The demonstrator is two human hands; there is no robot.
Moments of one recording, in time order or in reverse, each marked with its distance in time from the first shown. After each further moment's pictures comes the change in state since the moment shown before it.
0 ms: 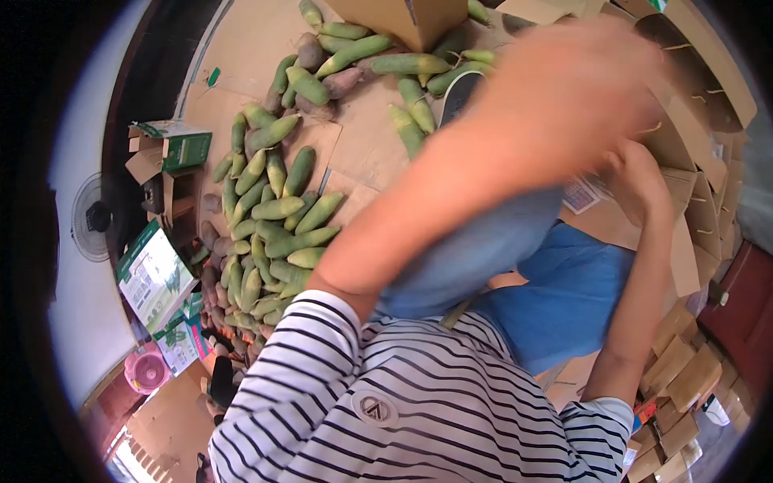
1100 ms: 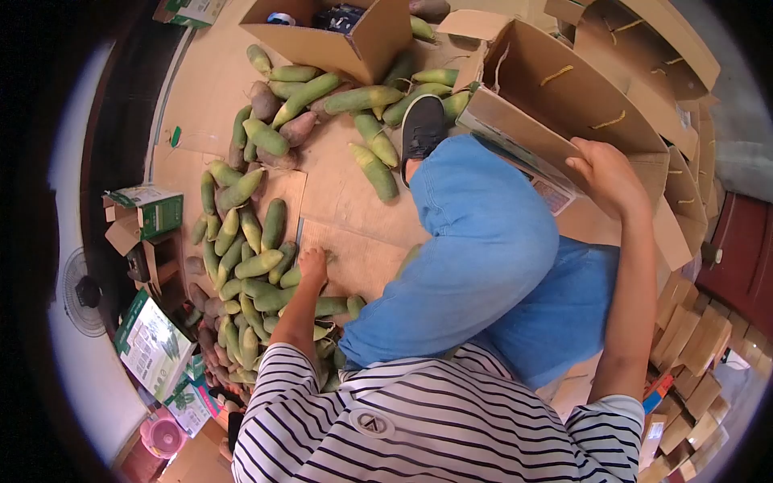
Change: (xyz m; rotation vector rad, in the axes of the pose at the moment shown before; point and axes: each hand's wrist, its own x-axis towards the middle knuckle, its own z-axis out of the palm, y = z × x) left_hand -0.536 -0.064 -0.106 0.832 -1.442 -1.040; right_hand 0.003 -0.009 -0.005 -0.123 -0.042 -0.018
